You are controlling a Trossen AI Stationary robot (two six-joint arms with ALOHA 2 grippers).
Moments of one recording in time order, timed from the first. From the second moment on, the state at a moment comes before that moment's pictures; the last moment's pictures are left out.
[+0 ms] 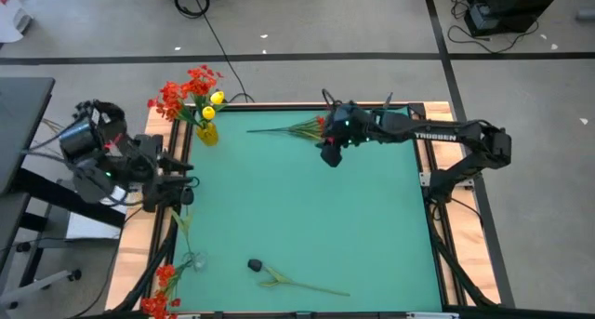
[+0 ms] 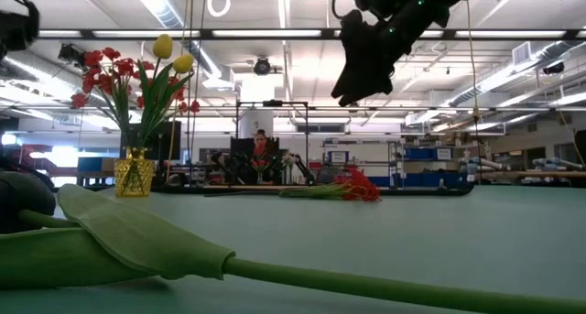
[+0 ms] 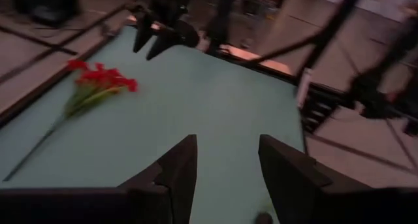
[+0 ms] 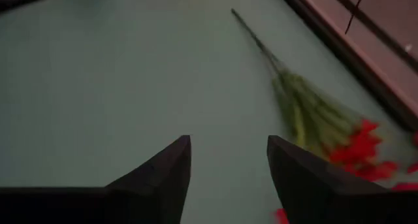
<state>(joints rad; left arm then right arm) -1.04 0.76 1.30 -1.28 -0.98 -0.98 -0.33 1.47 1.11 -0.40 -0.03 0.16</state>
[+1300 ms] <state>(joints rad) 0.28 1.26 1.30 -1.01 -0.05 -0.46 -0.58 2.21 1.81 -0.81 -0.14 -0.42</state>
